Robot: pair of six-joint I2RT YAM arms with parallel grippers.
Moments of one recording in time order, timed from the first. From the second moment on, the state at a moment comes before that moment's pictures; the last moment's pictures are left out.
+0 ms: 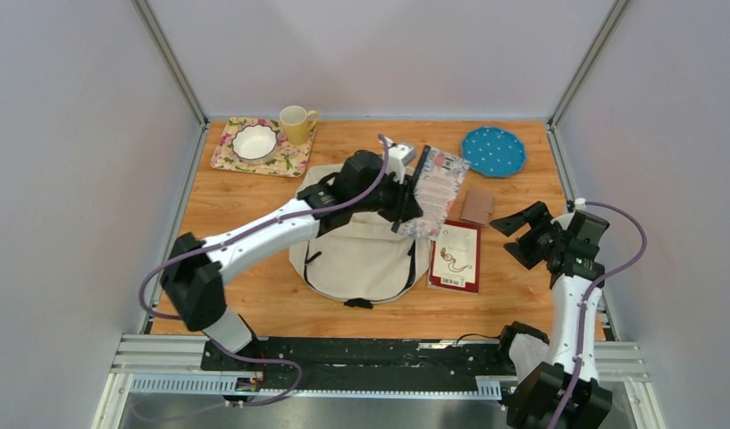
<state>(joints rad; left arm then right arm) -0.88 1.66 1.39 -0.19 0.32 -0.39 -0.46 0.83 0.63 -0.54 -0.62 0.64</state>
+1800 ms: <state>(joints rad) -0.48 0.99 0.75 0.07 0.31 -0.69 0.39 1.04 0.67 0.09 -0.49 0.88</state>
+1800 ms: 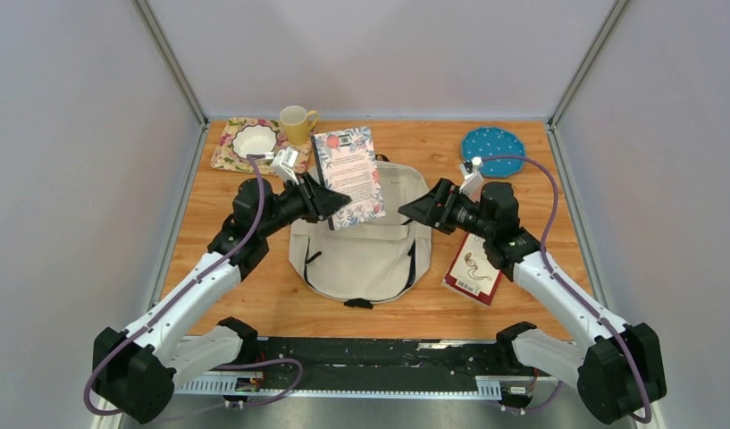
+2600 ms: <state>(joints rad) -0.48 1.13 0.66 0.64 0.79 -1.04 0.41 1.28 0.73 0.66 -0.82 1.08</state>
